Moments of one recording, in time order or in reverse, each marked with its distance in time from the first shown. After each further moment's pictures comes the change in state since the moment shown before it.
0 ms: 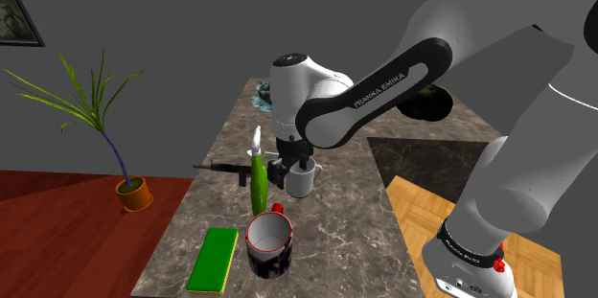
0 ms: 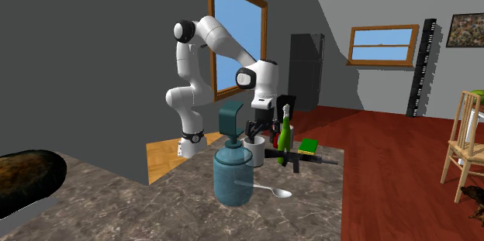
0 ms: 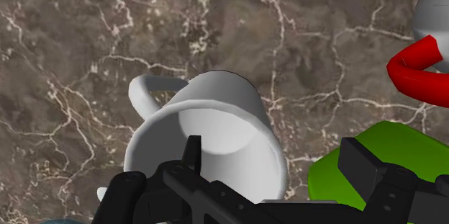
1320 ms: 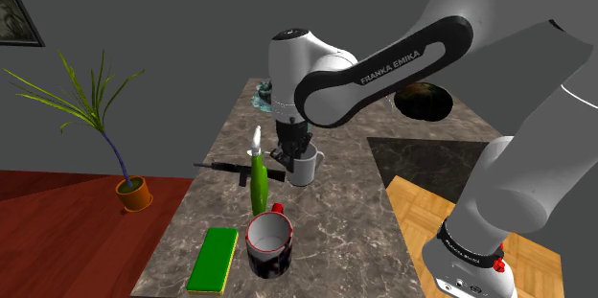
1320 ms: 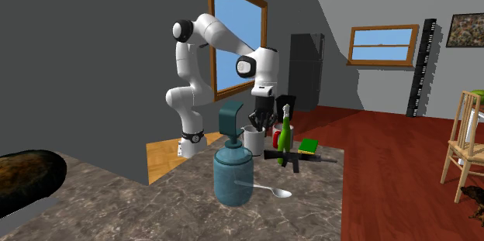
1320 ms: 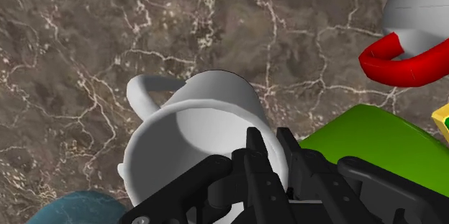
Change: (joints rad) arm 0.006 -0.075 -0.012 0.058 0.035 -0.126 -0.033
